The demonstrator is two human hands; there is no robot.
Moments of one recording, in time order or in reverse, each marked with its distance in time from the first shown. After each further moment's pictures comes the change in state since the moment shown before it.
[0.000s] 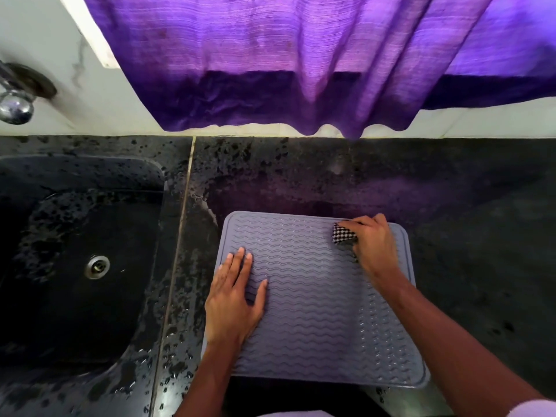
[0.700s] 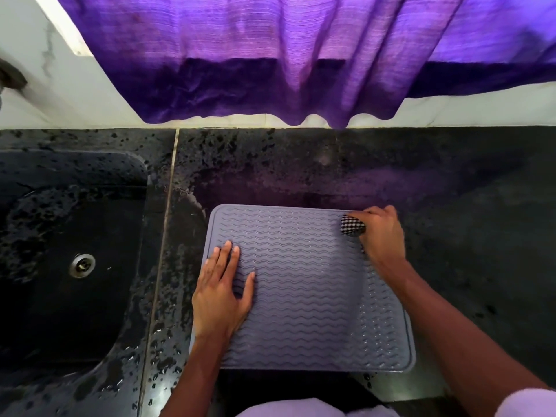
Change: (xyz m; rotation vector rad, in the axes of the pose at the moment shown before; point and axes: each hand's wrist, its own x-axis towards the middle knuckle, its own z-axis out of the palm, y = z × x) left_hand 0.001 0.001 0.000 -0.001 0.011 0.004; right_hand -0.006 0.024 -0.024 -0.048 -0.036 0.125
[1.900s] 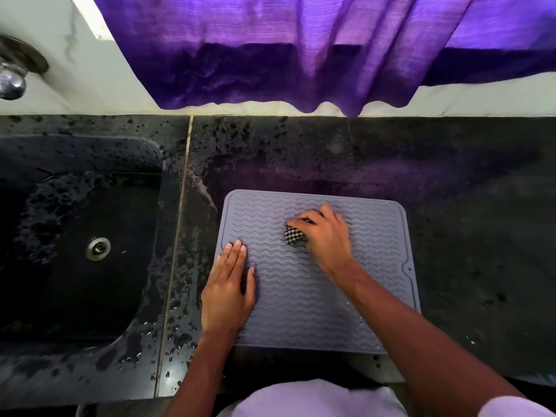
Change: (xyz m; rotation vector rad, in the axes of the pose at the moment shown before) left_hand -0.026 -0.013 -0.006 -0.026 -0.006 0.046; right_hand -0.040 -0.102 0.037 0.010 0.036 -0.420
